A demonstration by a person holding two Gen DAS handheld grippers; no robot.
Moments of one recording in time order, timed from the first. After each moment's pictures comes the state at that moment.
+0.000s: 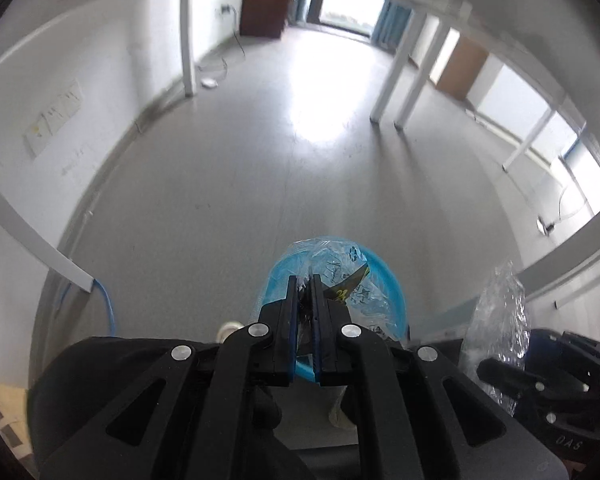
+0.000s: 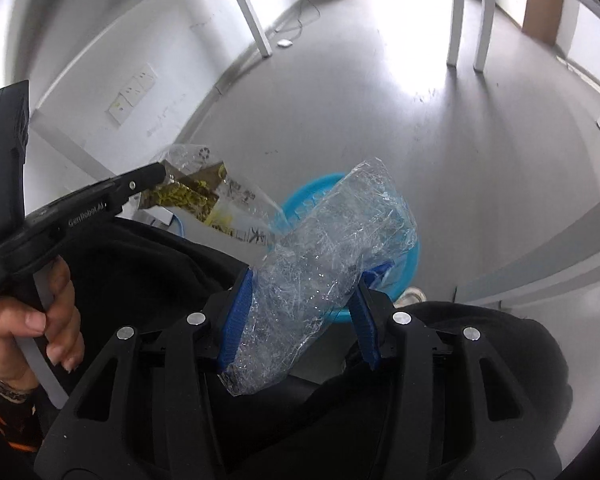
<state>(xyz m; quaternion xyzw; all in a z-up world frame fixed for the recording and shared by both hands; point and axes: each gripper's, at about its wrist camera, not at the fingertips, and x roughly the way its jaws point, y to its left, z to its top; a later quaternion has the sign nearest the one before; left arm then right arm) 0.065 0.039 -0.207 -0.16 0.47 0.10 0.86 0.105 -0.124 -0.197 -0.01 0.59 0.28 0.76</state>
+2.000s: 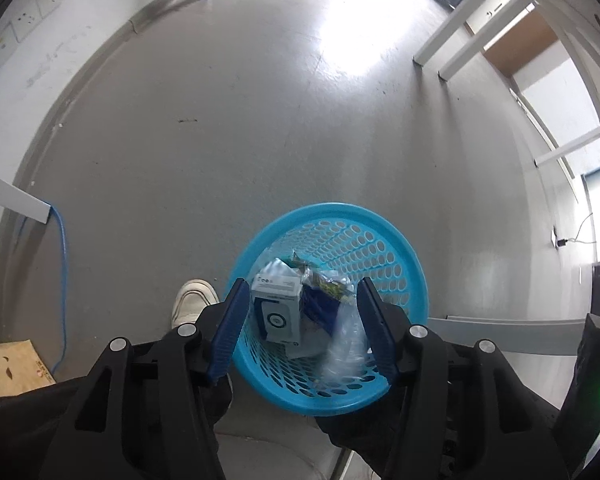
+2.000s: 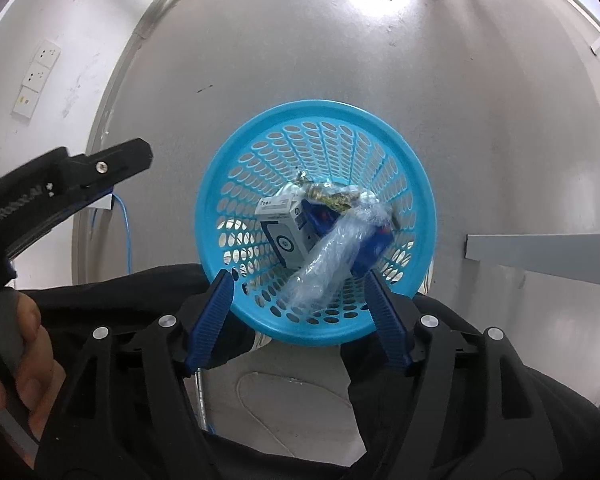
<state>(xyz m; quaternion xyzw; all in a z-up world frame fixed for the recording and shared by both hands) 0.156 0.067 -0.315 -0.26 0.56 0.12 0.78 0.190 -0.074 -0.371 -0.02 0.71 0.20 0.67</state>
